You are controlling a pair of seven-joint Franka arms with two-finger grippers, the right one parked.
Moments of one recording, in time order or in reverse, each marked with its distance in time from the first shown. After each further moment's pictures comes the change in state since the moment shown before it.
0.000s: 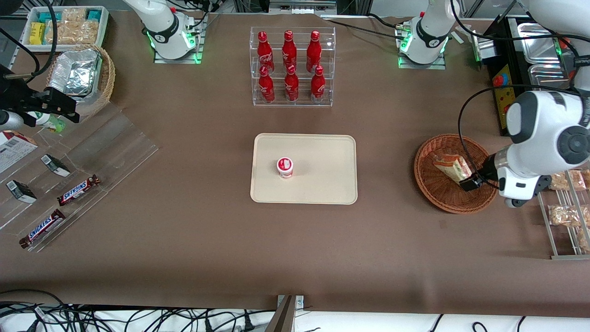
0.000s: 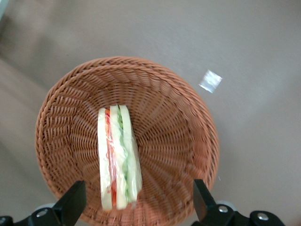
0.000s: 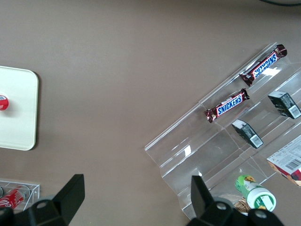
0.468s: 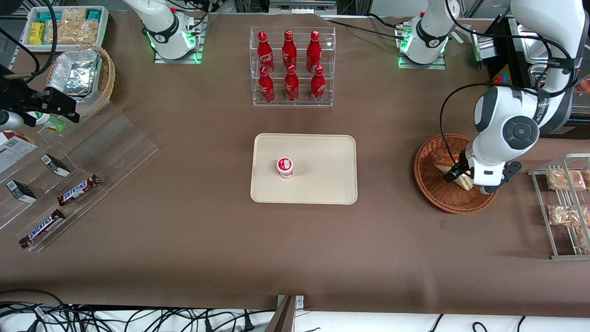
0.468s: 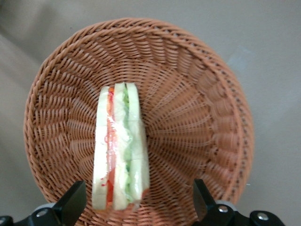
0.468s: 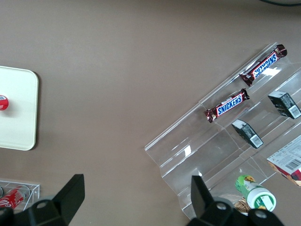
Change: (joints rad) arm -0.010 -0.031 -0.028 -0.182 0.102 0.125 -0.115
